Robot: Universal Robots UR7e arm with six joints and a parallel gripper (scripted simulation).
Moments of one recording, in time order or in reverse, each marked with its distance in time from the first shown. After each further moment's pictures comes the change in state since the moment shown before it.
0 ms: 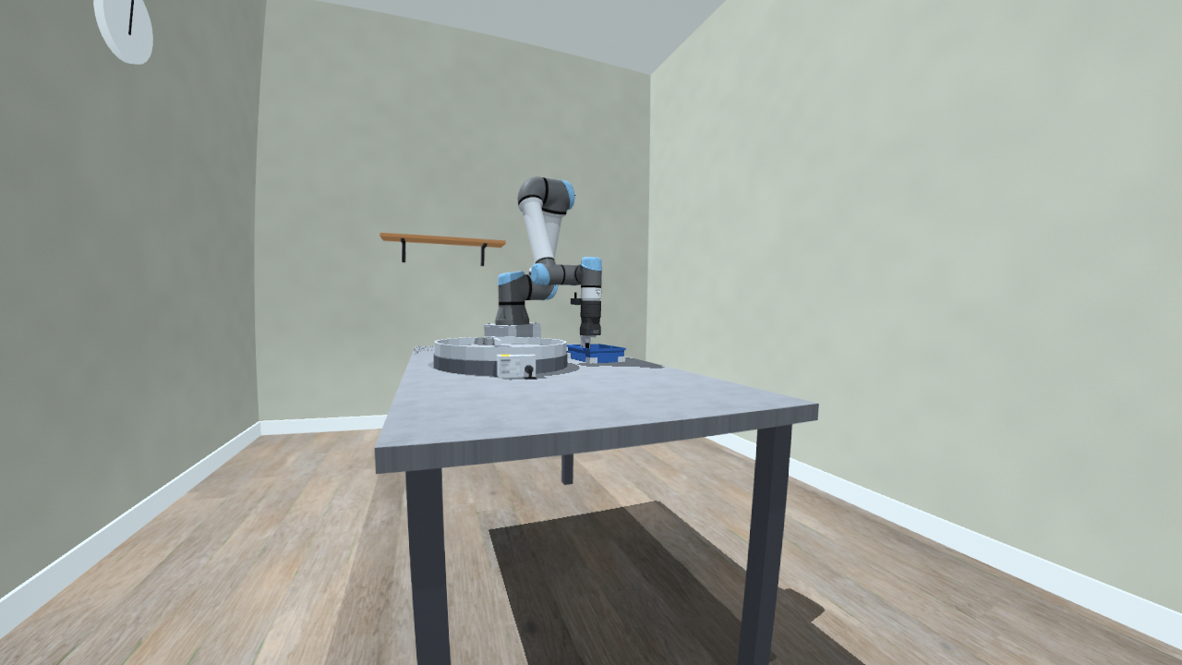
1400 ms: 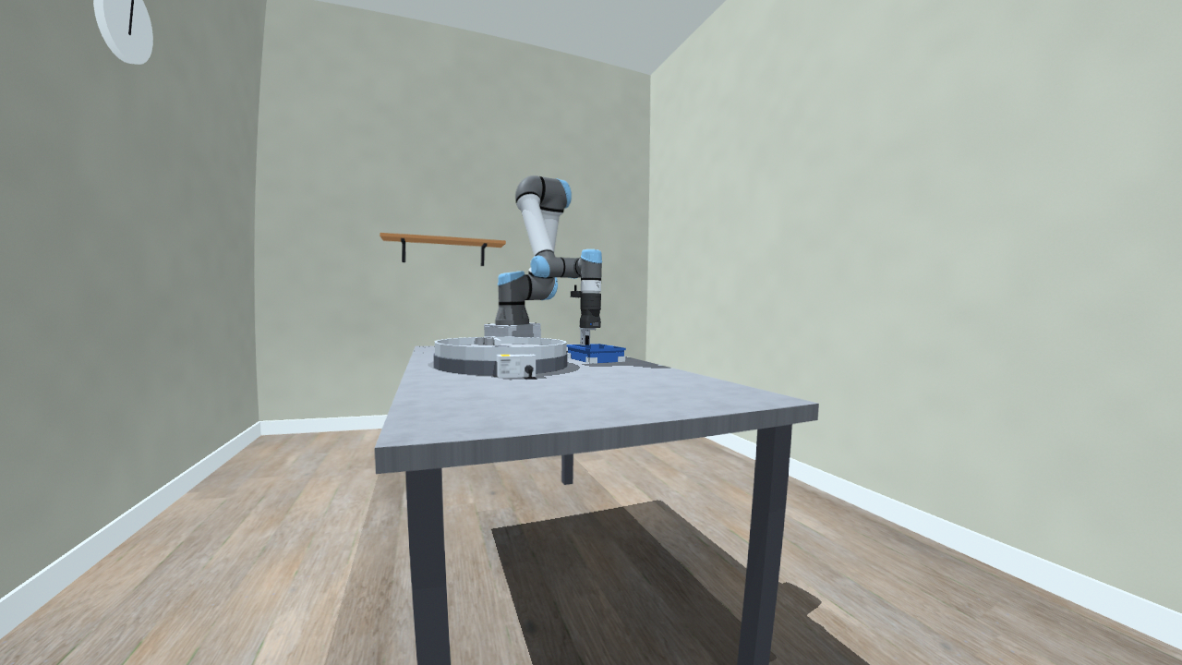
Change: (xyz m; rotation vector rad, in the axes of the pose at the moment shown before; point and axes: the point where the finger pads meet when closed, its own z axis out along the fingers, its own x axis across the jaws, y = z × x) arm 0.000 -0.002 -0.027 0.005 0.001 0.000
